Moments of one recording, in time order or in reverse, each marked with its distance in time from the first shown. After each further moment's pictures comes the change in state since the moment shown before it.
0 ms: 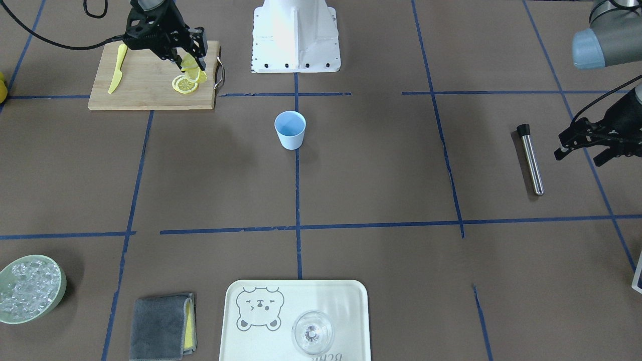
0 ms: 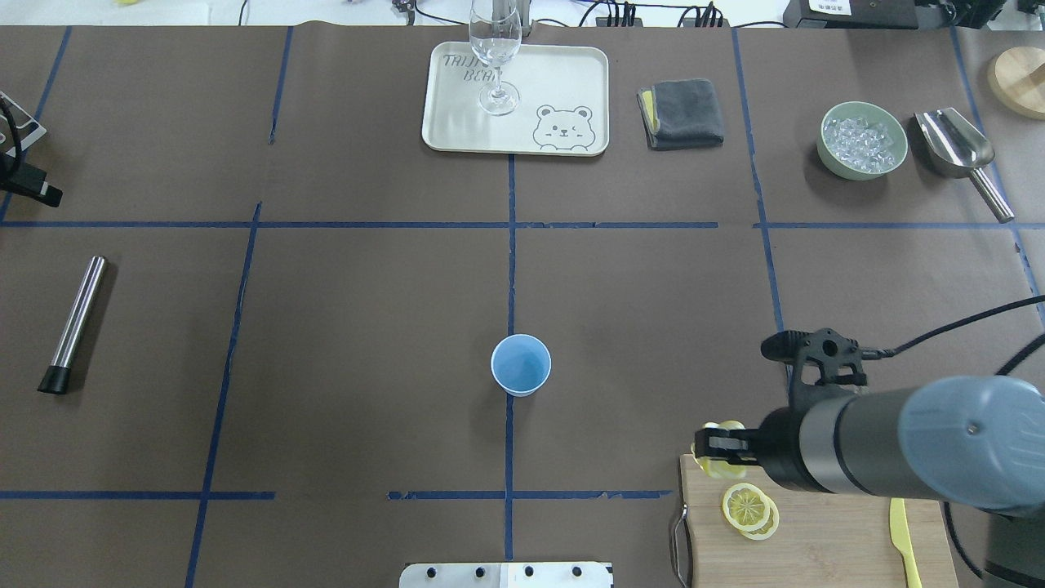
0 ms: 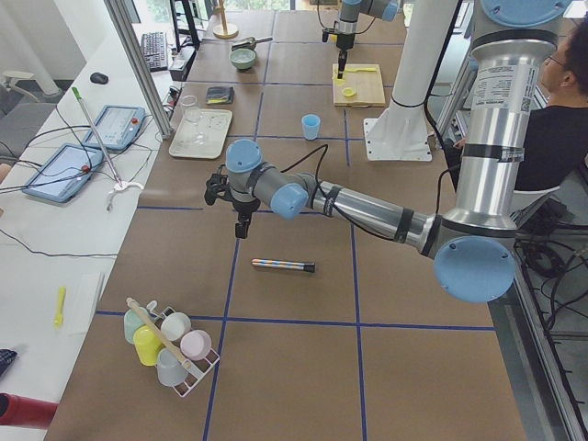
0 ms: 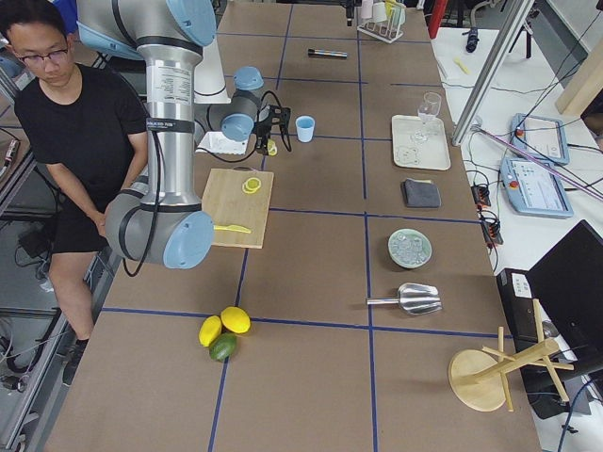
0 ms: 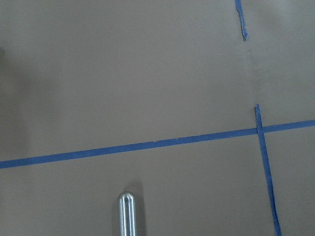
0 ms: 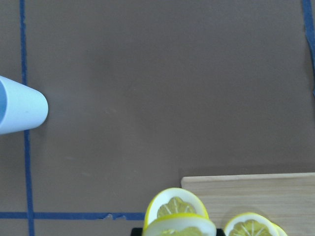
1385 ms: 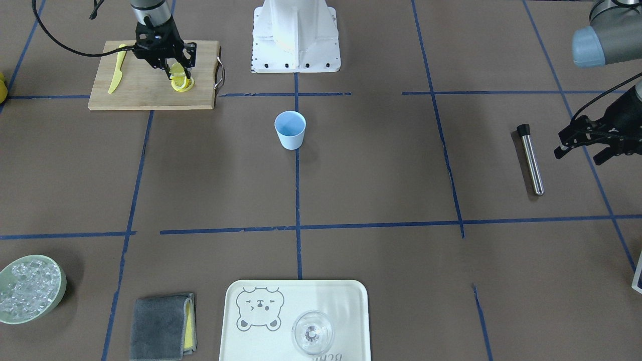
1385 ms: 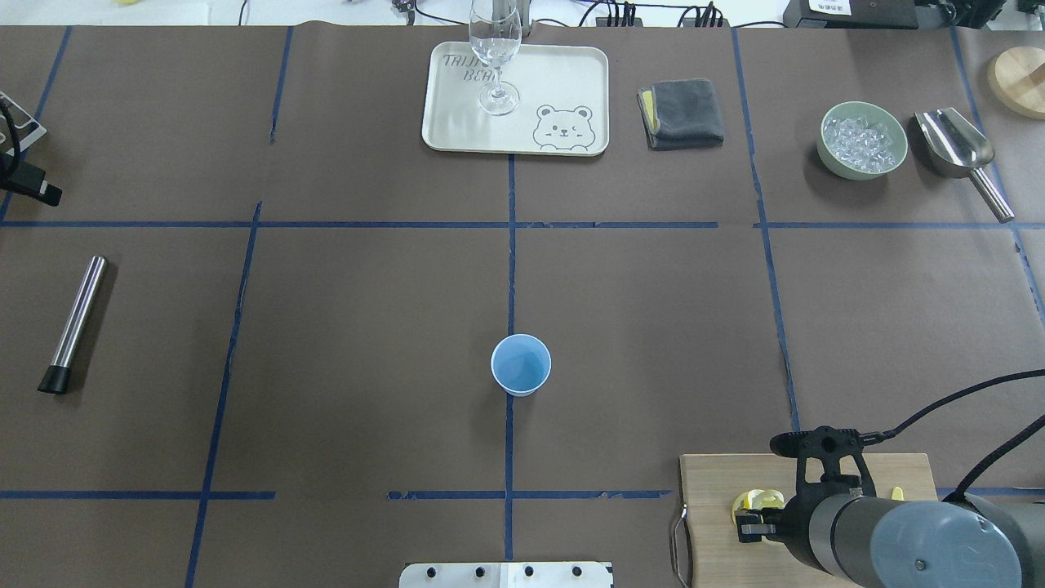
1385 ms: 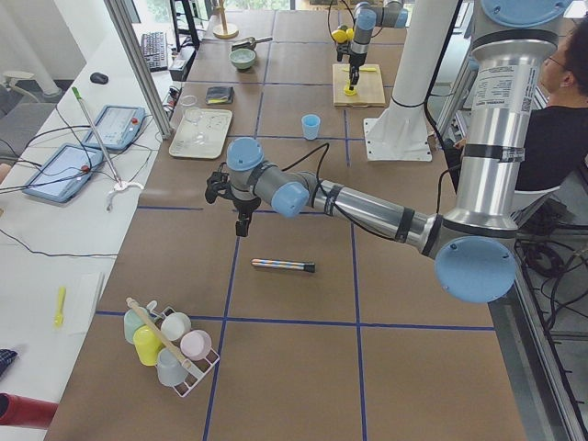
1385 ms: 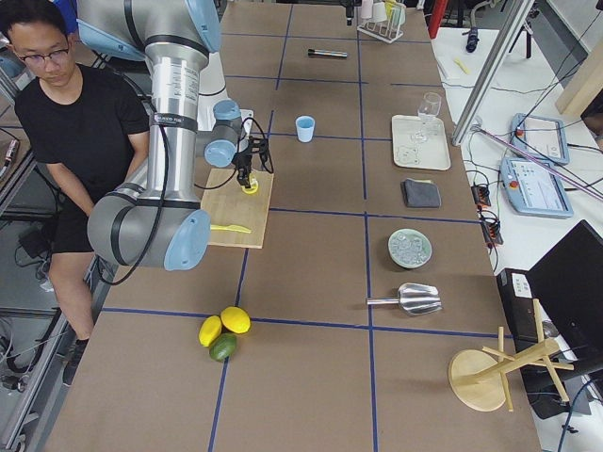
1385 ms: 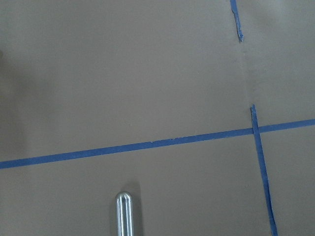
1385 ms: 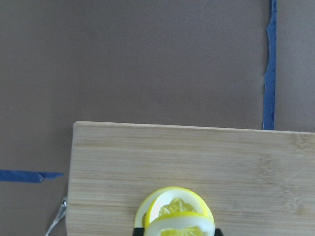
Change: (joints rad) left arm -0.001 0.003 -0.014 0.001 -0.002 -0.002; right arm -0.256 -0.242 -0.062 0.133 -0.225 0.003
